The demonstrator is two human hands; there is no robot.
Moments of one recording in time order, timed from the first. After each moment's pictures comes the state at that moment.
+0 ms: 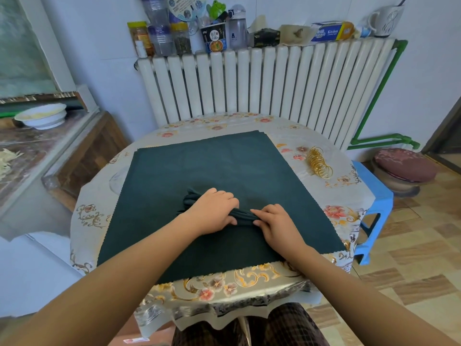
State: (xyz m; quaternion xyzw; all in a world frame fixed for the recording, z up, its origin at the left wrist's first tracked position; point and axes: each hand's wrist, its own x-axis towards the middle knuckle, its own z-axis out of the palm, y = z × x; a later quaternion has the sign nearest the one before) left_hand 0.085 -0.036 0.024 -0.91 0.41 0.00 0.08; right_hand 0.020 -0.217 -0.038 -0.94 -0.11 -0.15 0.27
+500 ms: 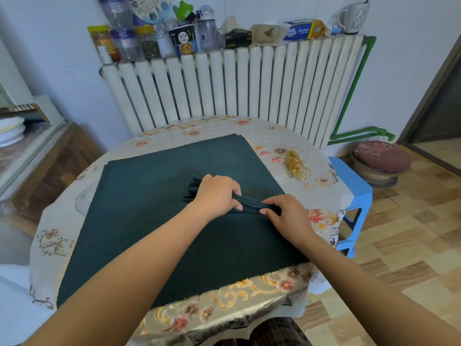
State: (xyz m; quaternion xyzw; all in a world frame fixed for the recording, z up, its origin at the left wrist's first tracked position) left_hand 0.119 -0.113 0.048 -0.95 0.31 0.01 -0.05; right_hand 0.035 -0.282 -0.012 -0.94 0.03 -0.14 0.30
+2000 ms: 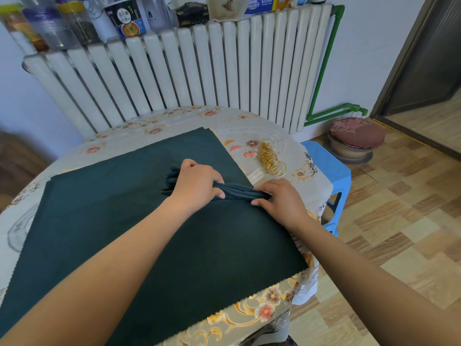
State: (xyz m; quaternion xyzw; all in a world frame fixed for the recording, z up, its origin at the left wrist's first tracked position) left_hand 0.168 -0.163 0.037 -0.95 0.31 0.00 -0.08; right_hand 0.077 -0.350 -0.031 -0.95 0.06 -0.12 0.29
